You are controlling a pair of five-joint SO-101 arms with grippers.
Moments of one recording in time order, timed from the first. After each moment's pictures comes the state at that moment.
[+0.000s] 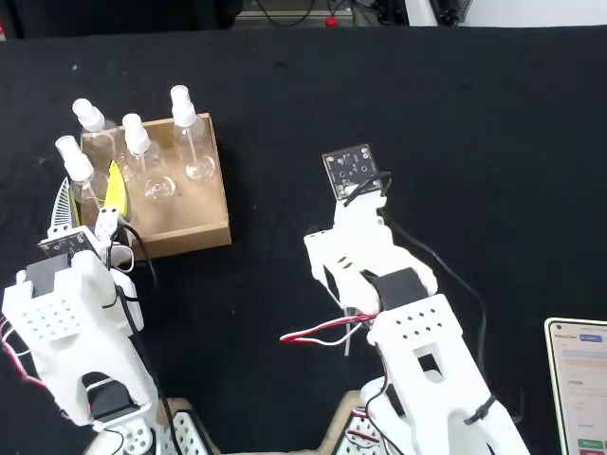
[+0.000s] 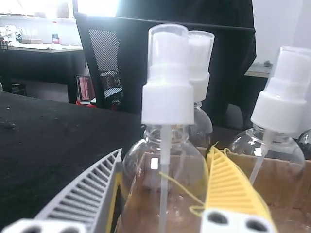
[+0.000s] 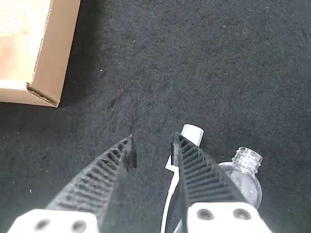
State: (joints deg) left arm -25.4 26.1 71.8 -97.8 3.0; right arm -18.3 -48.2 63.3 43.3 -0.4
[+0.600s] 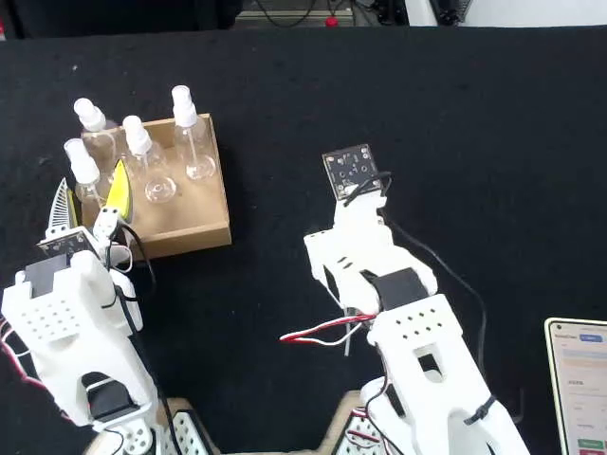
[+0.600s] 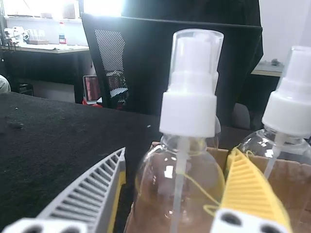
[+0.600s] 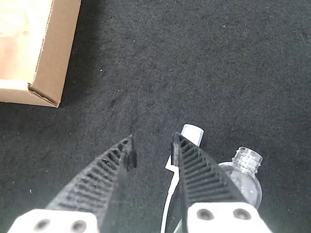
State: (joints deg) left arm -25.7 26.1 71.8 -97.8 2.9; right arm -18.3 -48.2 63.3 43.3 -0.4
